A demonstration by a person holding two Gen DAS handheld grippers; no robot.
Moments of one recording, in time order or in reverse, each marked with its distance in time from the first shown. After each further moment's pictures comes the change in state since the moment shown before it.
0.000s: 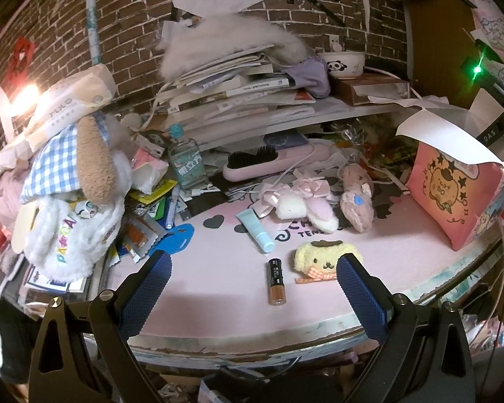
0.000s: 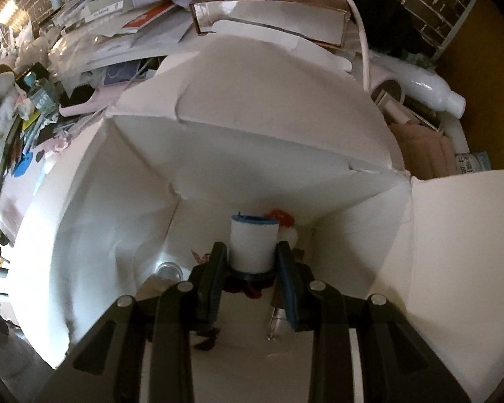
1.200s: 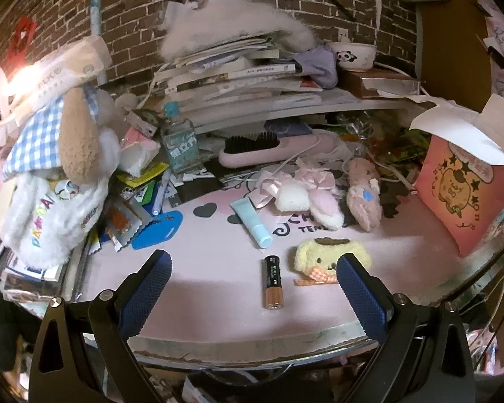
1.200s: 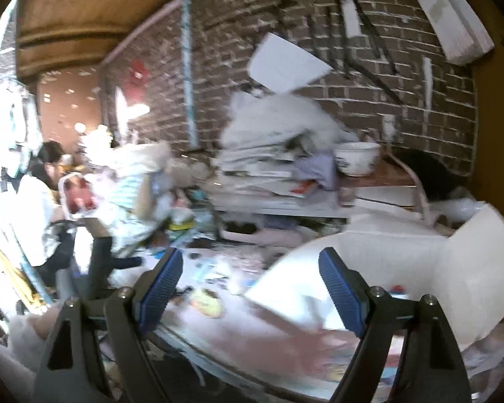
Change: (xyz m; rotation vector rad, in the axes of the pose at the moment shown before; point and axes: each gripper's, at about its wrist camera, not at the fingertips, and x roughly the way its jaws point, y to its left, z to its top) left arm 0.026 0.002 -0.008 -0.059 0.040 -0.026; right arm -0.126 0.121 -0.139 -0.109 -0.880 0.401
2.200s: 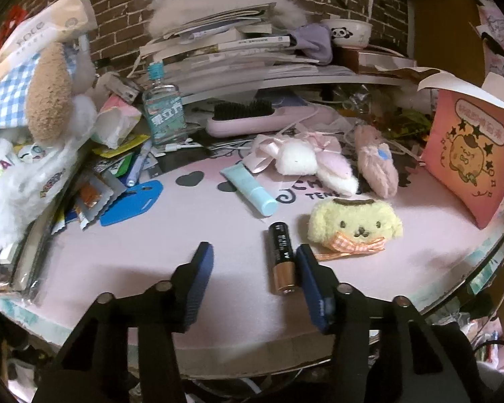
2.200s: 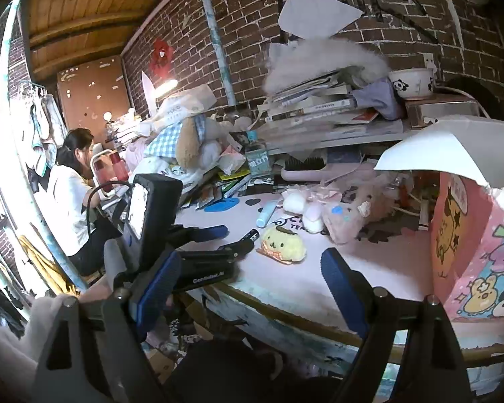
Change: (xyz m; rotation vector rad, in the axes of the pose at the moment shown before) left arm 0.040 0.008 -0.030 0.020 0.004 -0.073; right arm 0.060 0.038 -0.087 0.095 0.118 0.127
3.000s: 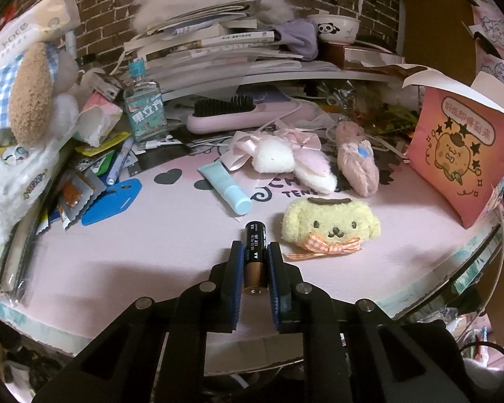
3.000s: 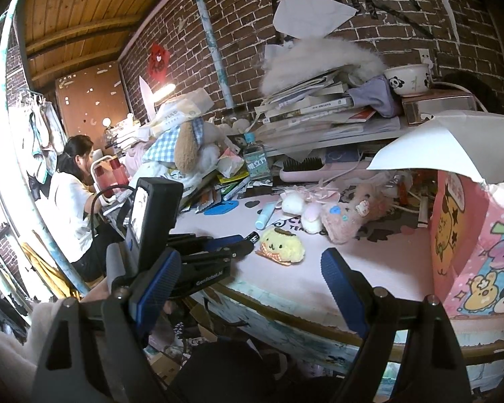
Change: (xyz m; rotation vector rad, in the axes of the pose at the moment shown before) left arm 0.000 -0.010 0.003 -0.001 0.030 -0.053; right arm -0.002 -0.002 0.000 0.011 -0.008 0.000
